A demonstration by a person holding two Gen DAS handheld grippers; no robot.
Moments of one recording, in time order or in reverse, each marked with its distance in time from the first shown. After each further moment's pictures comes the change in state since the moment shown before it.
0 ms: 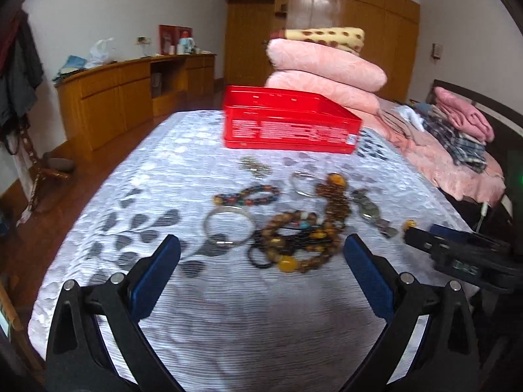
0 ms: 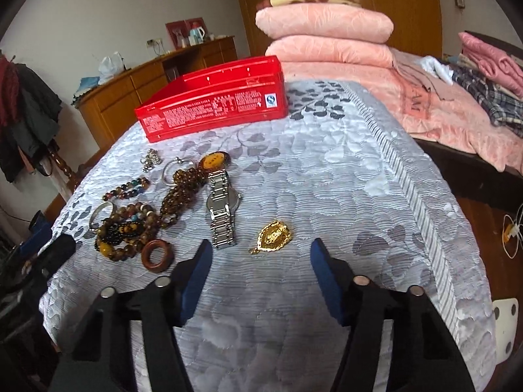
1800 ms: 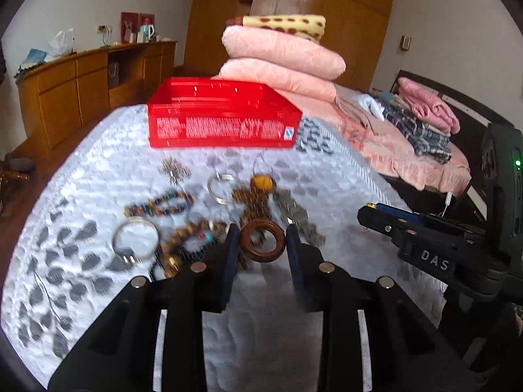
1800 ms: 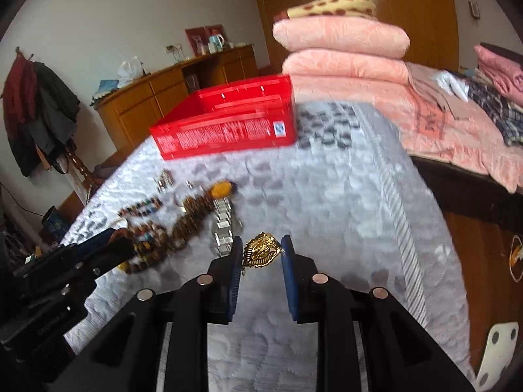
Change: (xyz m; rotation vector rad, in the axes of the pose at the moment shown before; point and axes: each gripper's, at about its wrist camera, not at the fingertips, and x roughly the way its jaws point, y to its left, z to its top) left arm 0.020 -0.049 0.025 0.005 0.053 -0.179; right arm -0.020 -0.011 0.031 -0.062 -0.061 0.073
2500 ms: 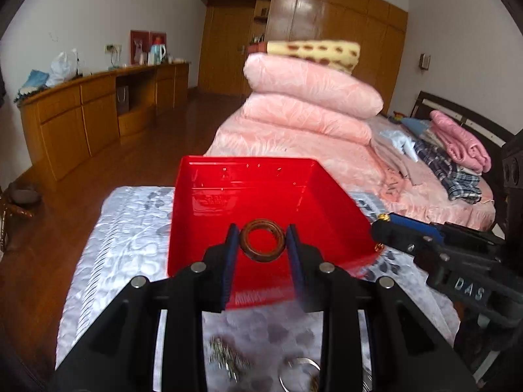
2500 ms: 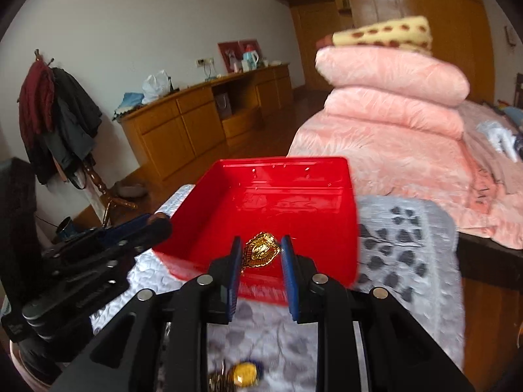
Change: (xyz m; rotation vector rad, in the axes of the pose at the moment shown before) left arm 0.106 0.070 0.177 0.006 -0.059 0.071; right arm 0.106 0.026 0.175 -0.076 -0.043 0.132
